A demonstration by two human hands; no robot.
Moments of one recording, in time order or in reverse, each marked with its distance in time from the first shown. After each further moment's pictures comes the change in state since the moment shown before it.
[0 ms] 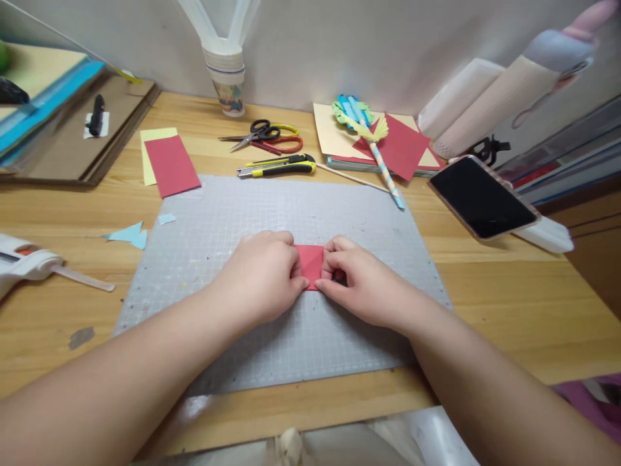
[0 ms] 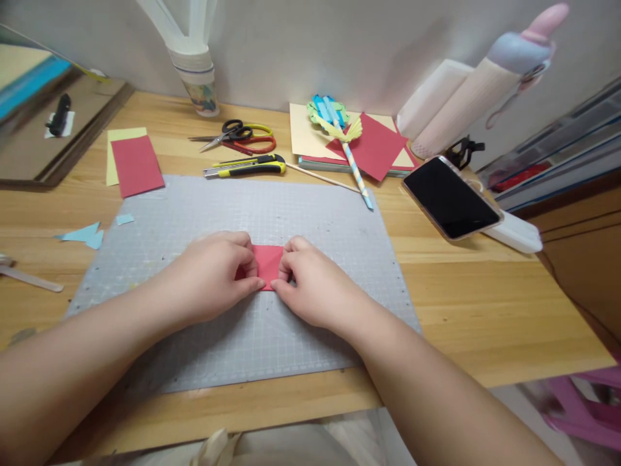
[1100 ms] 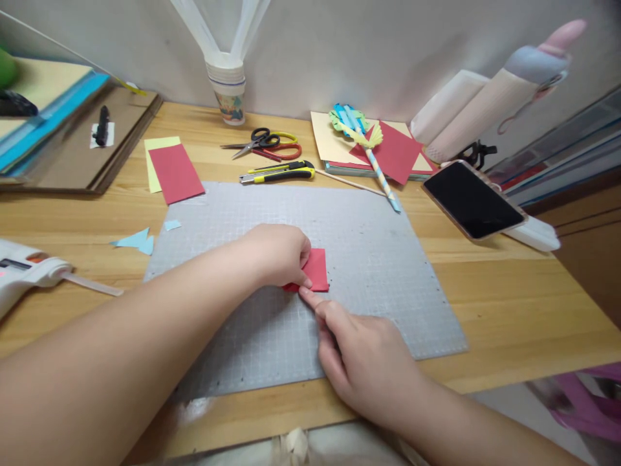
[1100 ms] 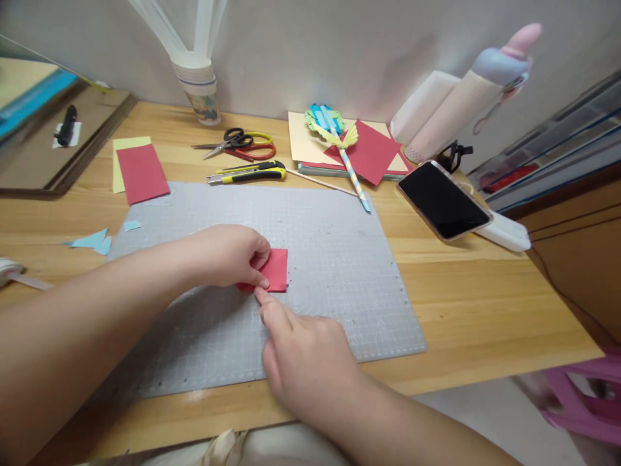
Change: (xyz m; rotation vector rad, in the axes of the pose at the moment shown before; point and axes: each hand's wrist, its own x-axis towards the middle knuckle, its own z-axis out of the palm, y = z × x) left_hand 0.035 0.001 -0.032 0.061 -0.422 -0.066; right_hand -0.061 -0.033 0.048 -0.382 0.172 -0.112
